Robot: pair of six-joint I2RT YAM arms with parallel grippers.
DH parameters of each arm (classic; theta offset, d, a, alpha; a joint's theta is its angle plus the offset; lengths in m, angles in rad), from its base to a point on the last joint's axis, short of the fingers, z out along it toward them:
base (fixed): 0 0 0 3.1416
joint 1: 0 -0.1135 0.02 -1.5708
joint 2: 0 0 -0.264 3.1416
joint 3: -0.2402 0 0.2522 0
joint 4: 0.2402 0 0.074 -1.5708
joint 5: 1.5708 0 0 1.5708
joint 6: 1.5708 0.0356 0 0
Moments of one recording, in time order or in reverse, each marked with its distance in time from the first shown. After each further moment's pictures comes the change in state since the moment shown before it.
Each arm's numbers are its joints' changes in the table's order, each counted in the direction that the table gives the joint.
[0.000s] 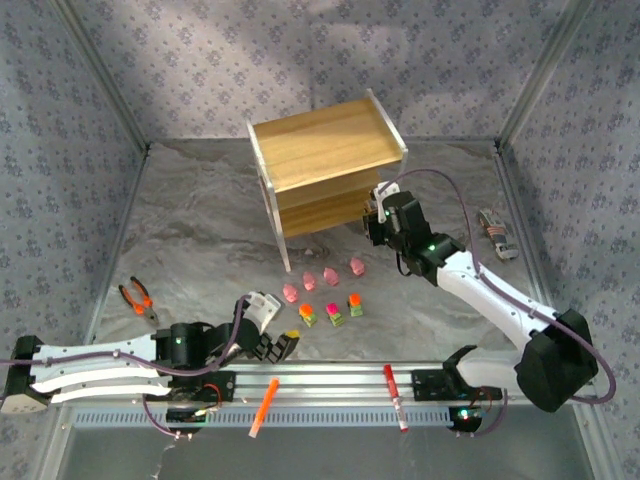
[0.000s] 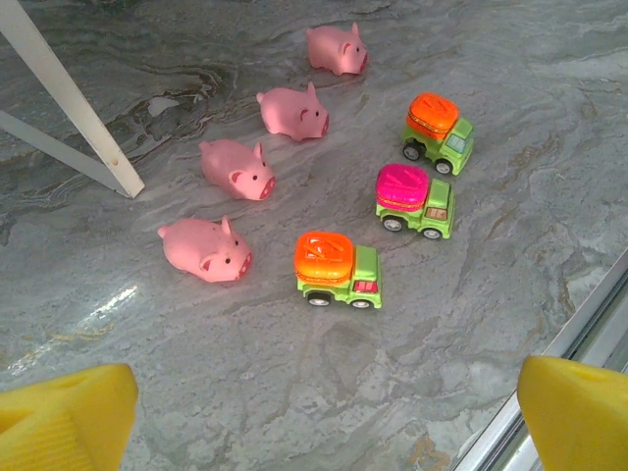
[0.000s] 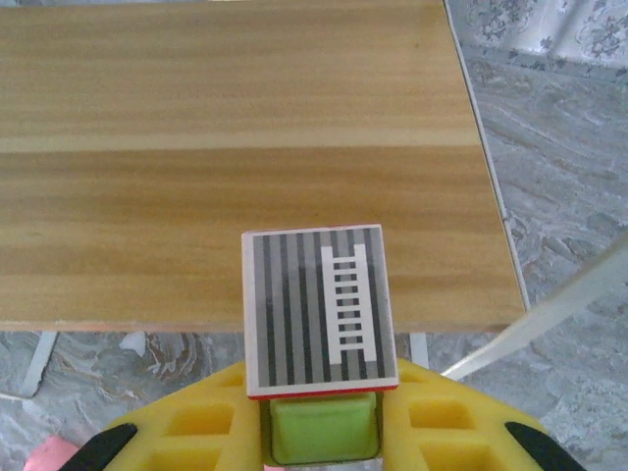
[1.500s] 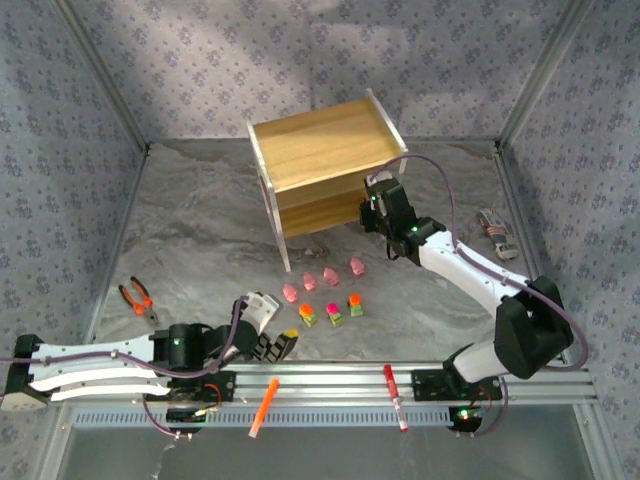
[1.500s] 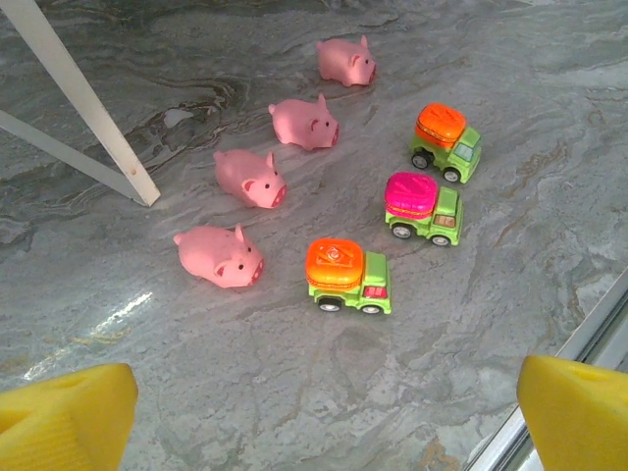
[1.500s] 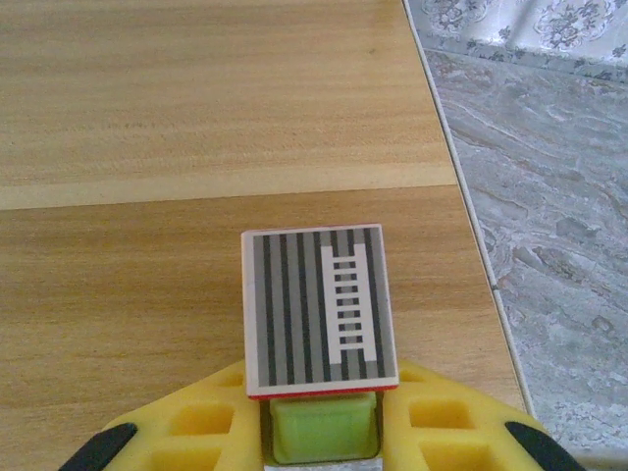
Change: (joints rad) left arm 0.026 0.019 0.000 0.011 -0.045 0.000; right arm 0.024 -0.192 -0.105 -0.027 0.086 0.012
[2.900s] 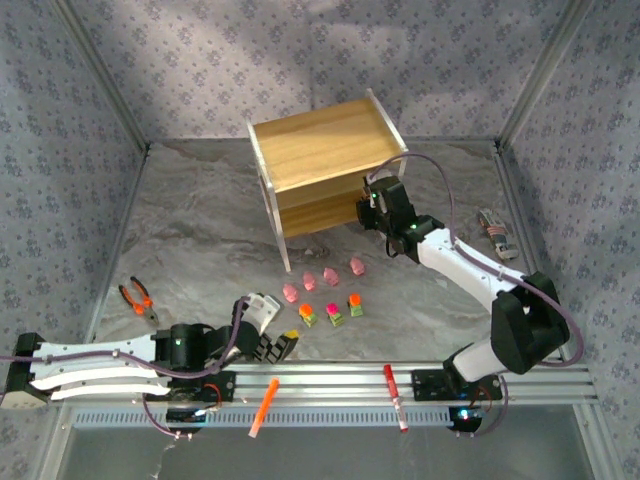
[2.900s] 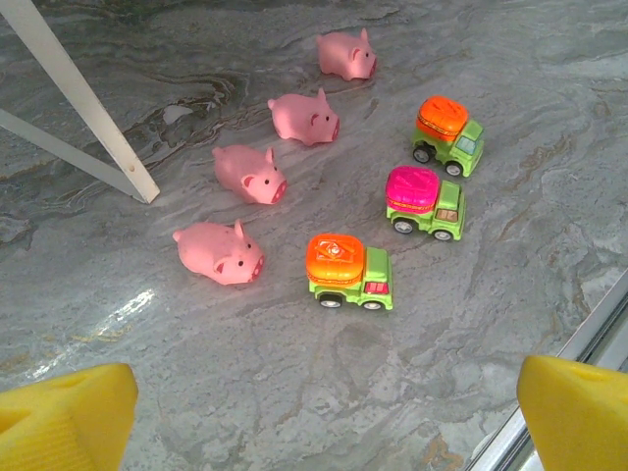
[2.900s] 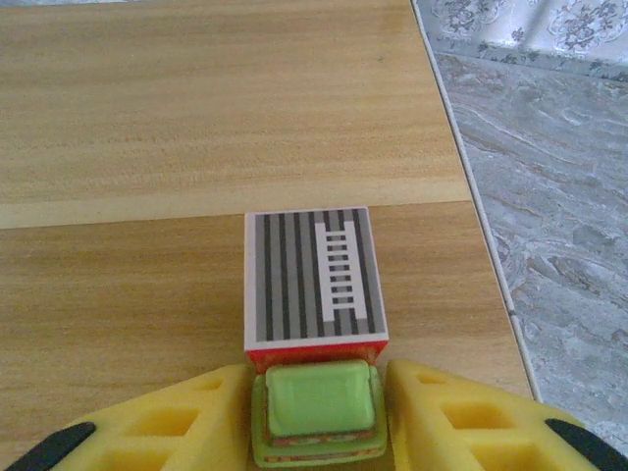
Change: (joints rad) left arm 0.007 -0.014 0.000 0.000 -0.007 0.000; right arm 0.015 -0.019 -0.006 -0.027 -0.034 -0.002
